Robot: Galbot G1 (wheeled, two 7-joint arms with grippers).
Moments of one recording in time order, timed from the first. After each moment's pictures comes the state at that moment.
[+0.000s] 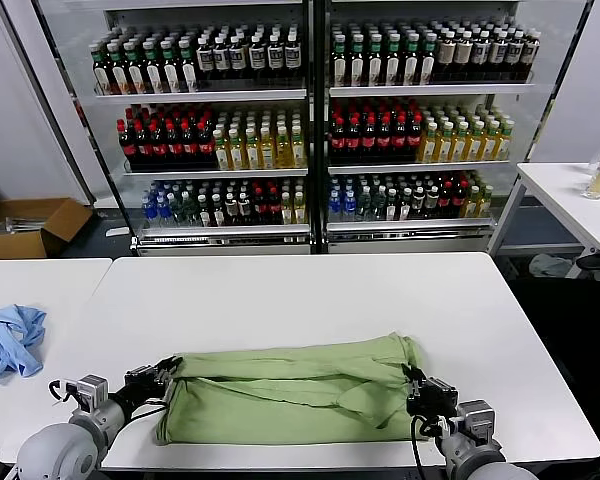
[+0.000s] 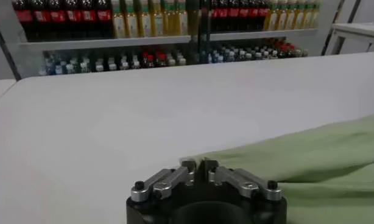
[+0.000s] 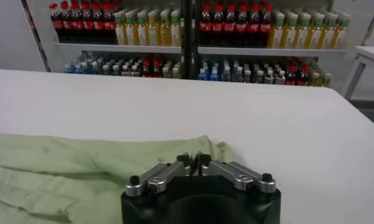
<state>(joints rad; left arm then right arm) 1.39 -0.88 -0.55 -1.84 -0.63 0.41 0.12 -1.53 1.08 0.44 2.27 0.48 -0.58 0.26</state>
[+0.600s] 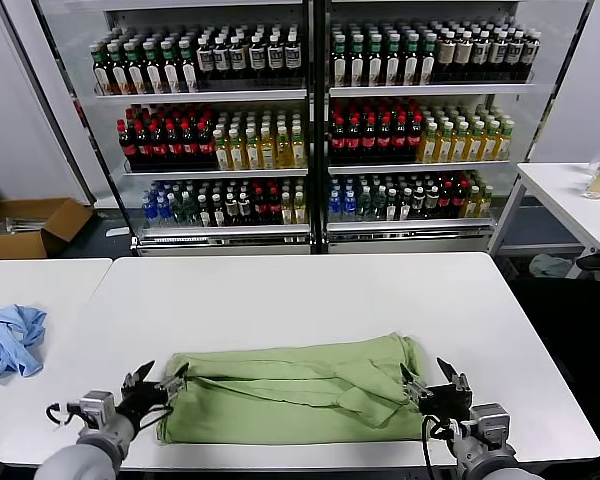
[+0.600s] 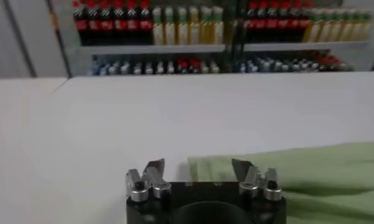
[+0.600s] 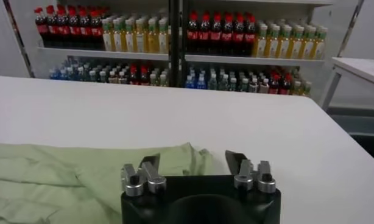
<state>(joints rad) 1.48 -0.98 -0.51 -1.99 -0.68 0.42 -0.22 -1.56 1.11 0.46 2.30 0.43 -0.58 0.26</state>
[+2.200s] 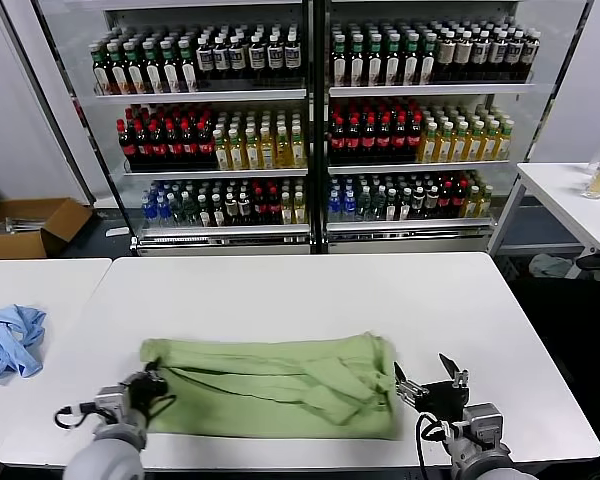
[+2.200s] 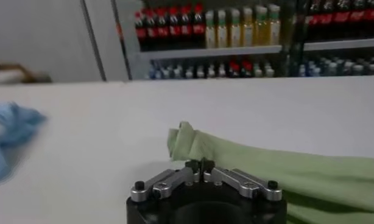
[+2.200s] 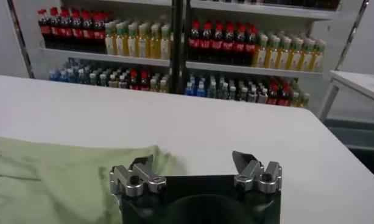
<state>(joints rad) 1.43 -1.05 -0.53 -2.01 -0.53 0.50 -0.44 -1.53 1.12 0.44 2.31 0.37 -0.58 0.26</state>
